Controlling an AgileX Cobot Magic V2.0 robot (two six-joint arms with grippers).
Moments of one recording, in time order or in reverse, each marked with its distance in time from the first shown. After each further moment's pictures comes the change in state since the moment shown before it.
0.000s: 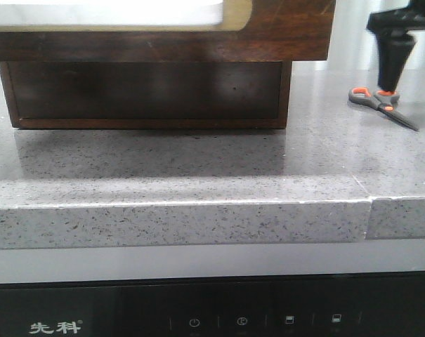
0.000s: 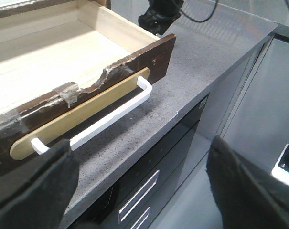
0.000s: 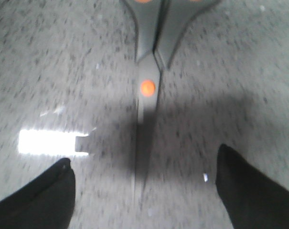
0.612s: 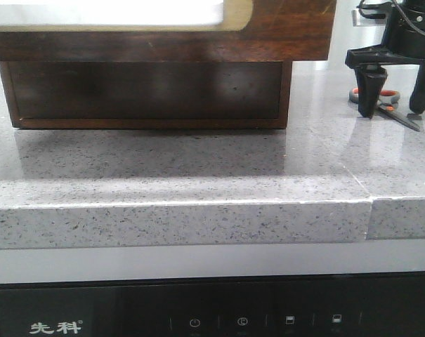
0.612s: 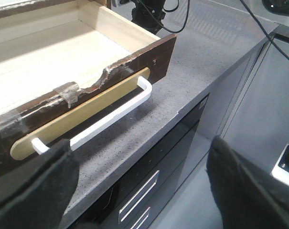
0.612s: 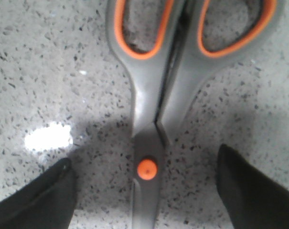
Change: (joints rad) left arm 0.000 0.000 0.000 0.000 0.000 0.000; right arm -0.004 0.200 -0.178 0.006 0.022 -0.012
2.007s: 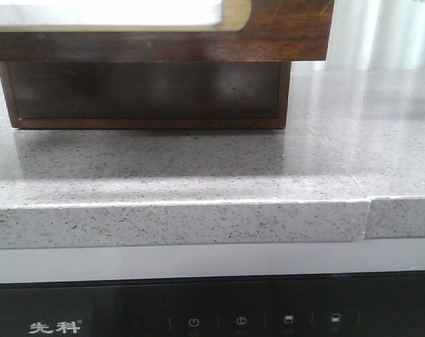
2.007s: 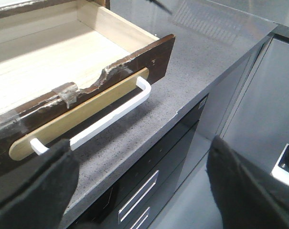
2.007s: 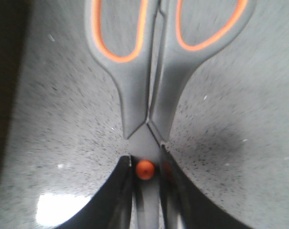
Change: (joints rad) left arm 0.000 0.000 0.000 0.000 0.000 0.000; right arm -0.001 -0.366 0.001 0.002 0.008 -0.003
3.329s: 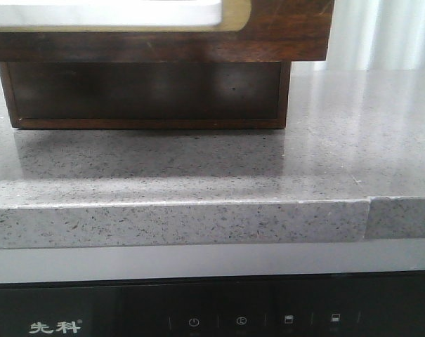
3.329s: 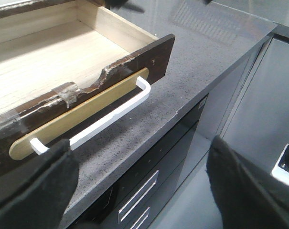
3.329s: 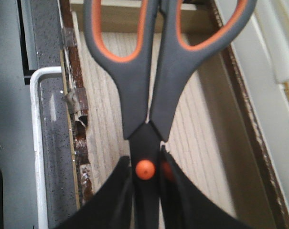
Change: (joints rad) left arm 0.000 0.000 0.000 0.000 0.000 0.000; right arm 0.693 -0.149 -0.002 0.169 -0.007 -0.736
